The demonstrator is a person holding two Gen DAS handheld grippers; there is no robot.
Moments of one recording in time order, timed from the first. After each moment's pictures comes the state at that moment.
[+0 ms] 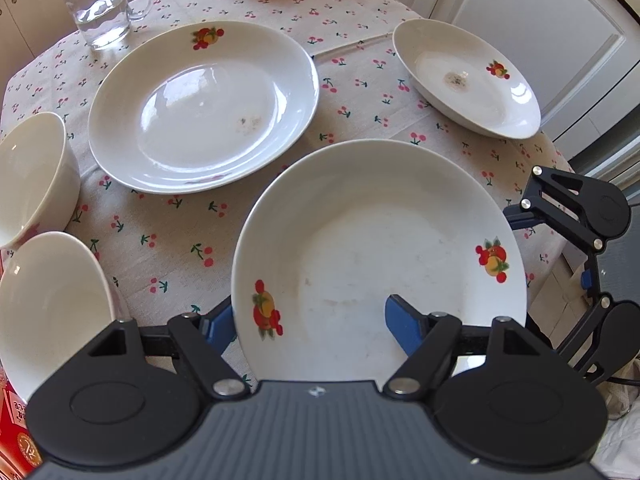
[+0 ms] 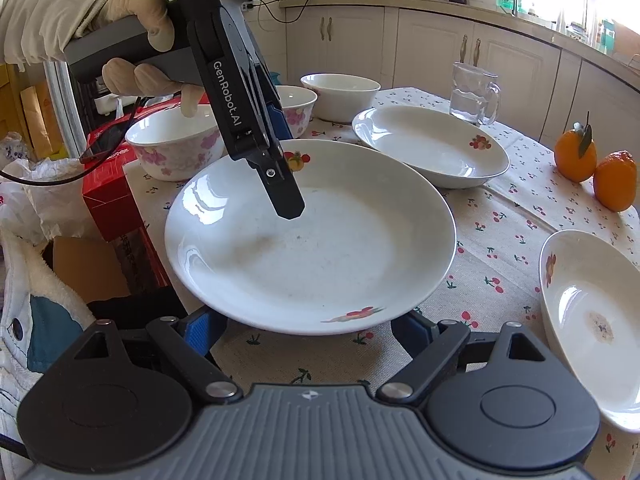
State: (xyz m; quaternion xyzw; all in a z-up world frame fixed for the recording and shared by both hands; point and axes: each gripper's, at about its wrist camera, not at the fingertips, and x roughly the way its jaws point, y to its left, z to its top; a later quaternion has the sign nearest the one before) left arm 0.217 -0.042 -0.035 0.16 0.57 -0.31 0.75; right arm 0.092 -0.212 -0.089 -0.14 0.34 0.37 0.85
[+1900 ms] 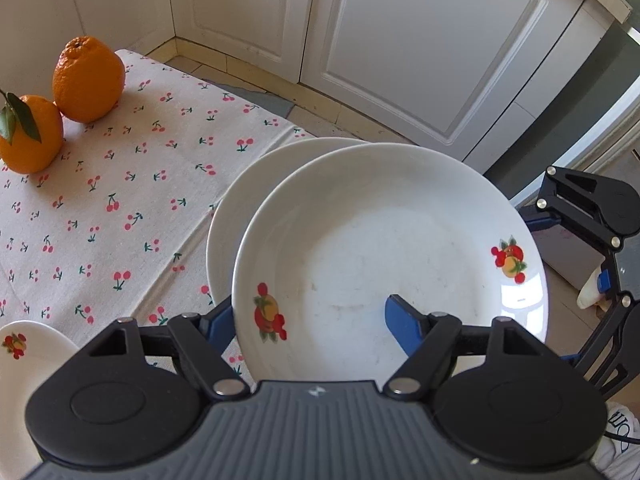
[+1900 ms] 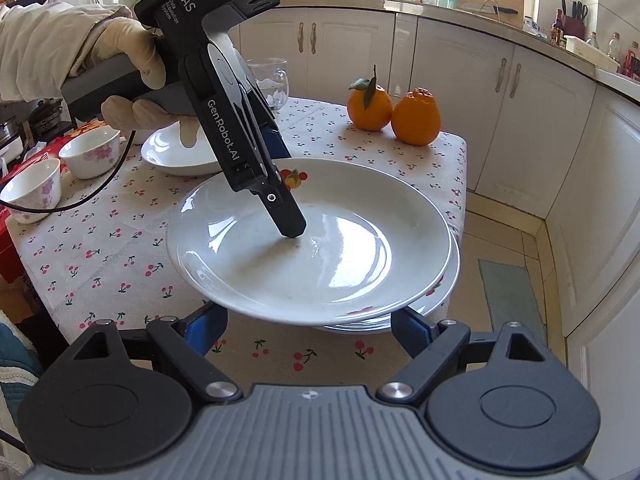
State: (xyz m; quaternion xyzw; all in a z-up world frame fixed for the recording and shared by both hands) left arm 0.292 -0.245 -0.035 0.23 0.51 -0.46 0.69; right arm 0.102 -0.367 -0.054 -0.08 0.36 0.19 0.91
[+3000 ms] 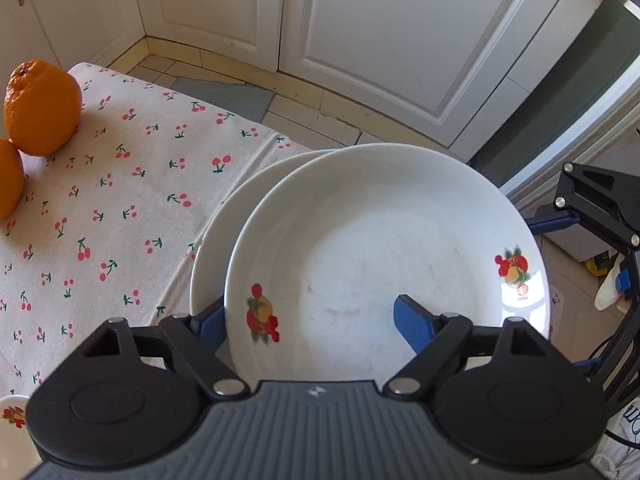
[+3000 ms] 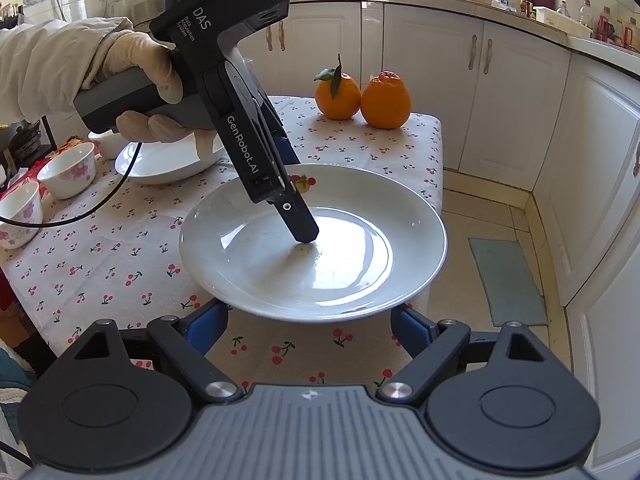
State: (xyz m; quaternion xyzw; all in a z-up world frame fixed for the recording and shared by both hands) left arm 0.308 -0.282 -0.054 0.28 0.51 -0.48 0.66; right arm 0.103 -0.383 -0.058 -0.04 0.37 0.16 0.91
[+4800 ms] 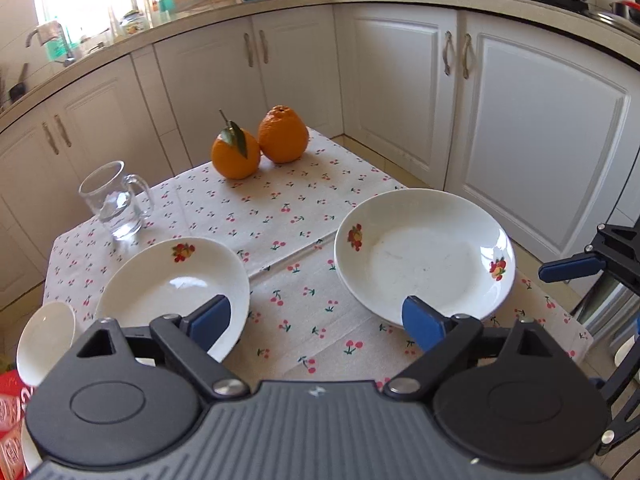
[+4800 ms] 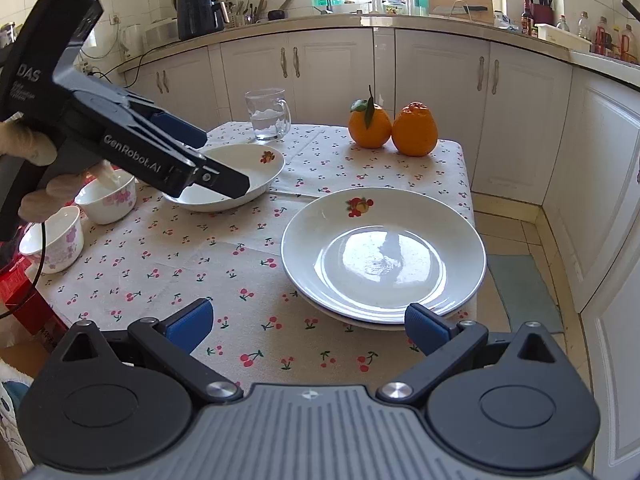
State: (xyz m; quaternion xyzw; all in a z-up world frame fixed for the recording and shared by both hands) left arm 0.171 -0.152 0.016 0.16 0.35 -0.24 0.89; right arm 0.071 -0.337 -0.036 -0.02 0.34 0.17 0.93
